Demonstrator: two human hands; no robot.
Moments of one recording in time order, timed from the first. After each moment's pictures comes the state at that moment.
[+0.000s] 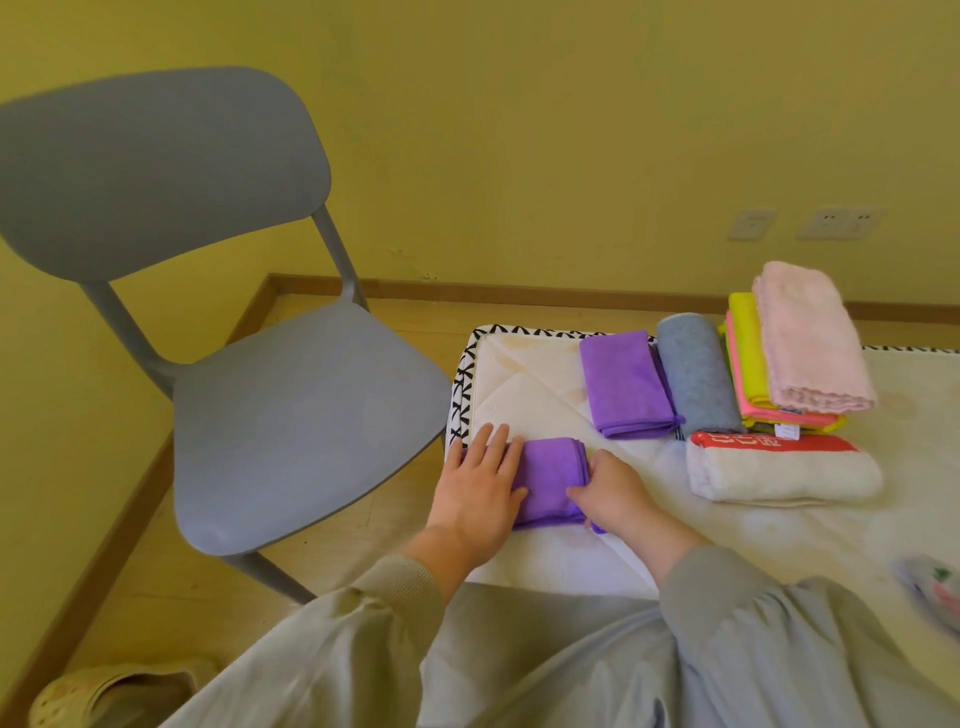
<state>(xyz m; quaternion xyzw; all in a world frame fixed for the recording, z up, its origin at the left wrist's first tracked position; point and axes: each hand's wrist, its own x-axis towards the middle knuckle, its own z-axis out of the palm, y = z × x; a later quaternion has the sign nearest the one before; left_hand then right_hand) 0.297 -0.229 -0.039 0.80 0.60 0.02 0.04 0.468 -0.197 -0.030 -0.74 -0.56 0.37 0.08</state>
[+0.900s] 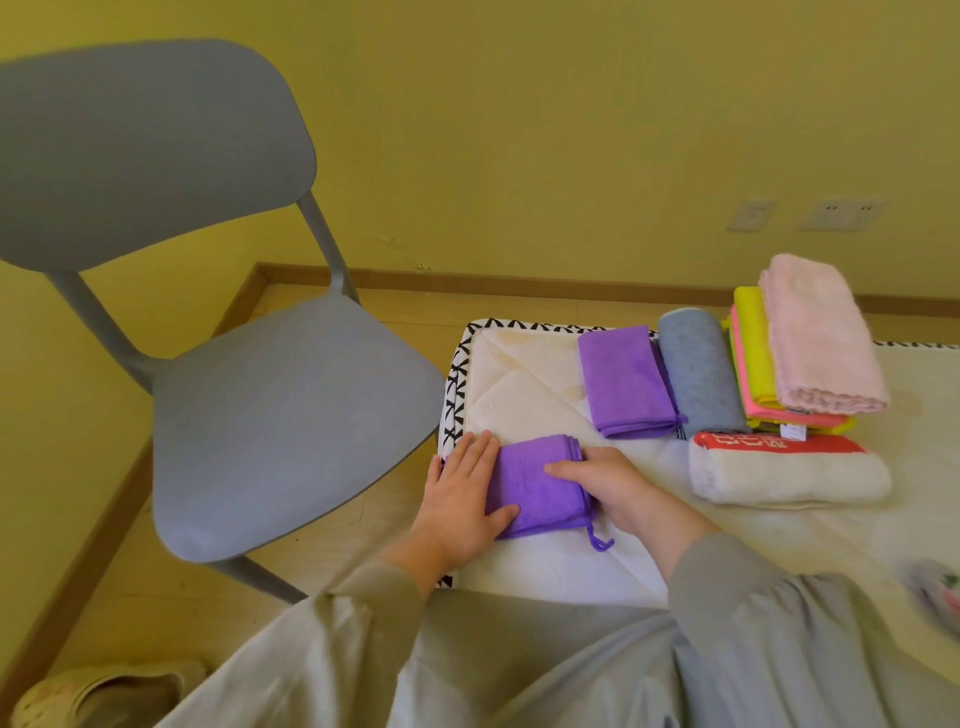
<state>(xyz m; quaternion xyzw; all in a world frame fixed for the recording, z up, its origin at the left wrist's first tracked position) 0.286 -0.222 -0.065 0.74 0.63 0.07 0.23 0.469 -0.177 -0.040 -0.67 -0.38 0.60 0.24</state>
